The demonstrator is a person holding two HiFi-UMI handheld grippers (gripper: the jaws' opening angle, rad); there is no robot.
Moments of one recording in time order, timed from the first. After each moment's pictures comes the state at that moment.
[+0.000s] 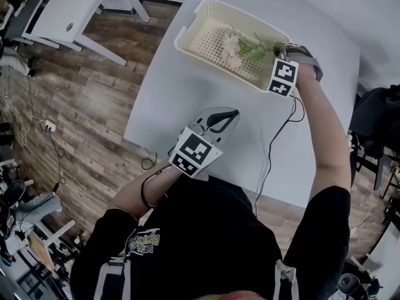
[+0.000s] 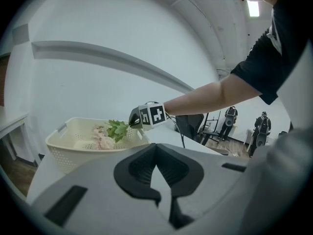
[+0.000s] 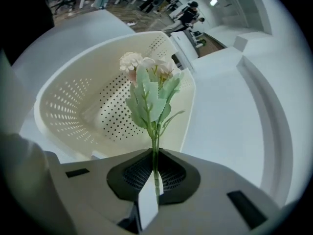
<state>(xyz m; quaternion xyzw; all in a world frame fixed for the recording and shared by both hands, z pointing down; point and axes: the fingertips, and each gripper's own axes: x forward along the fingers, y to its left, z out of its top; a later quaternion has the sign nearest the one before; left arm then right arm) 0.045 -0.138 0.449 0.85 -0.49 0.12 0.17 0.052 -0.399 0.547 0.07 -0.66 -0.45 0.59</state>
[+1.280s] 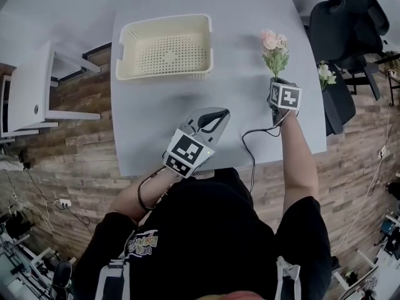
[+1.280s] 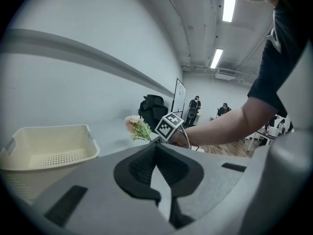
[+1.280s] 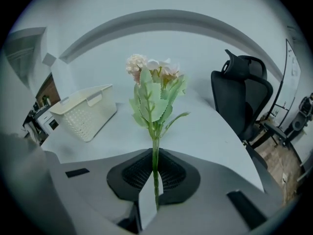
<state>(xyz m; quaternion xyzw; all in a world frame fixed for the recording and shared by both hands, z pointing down) 0.147 -0.102 0.438 0.94 -0.29 0.15 0.13 0.337 -0.254 0.592 0.58 -0.70 0.28 0.30</state>
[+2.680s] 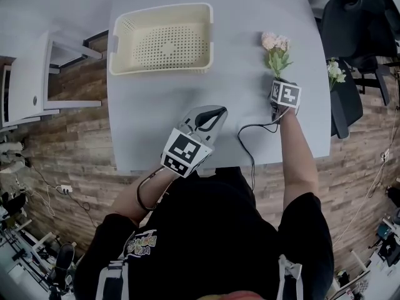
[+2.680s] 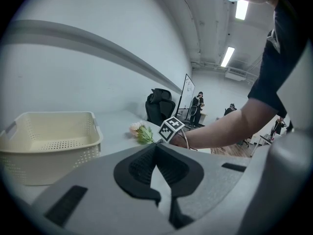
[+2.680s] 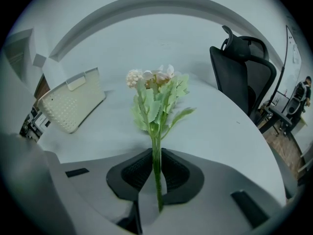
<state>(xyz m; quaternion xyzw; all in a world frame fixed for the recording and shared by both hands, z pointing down) 0.152 -0.119 0.472 0.92 -0.32 0.17 0.17 0.354 -0.261 0.666 0.58 -0.67 0.34 0.32</state>
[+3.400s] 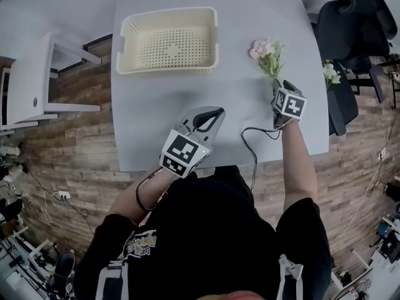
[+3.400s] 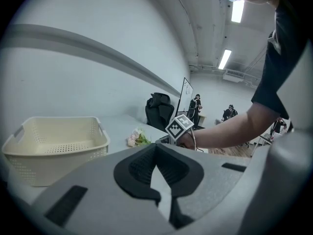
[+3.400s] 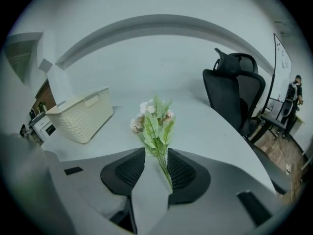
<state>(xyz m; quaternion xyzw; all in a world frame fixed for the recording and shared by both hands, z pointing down) 0.124 -0.102 0.456 0.92 -0.32 0.15 0.16 0.346 -0.240 0.609 0.61 -0.69 0.29 0.26</state>
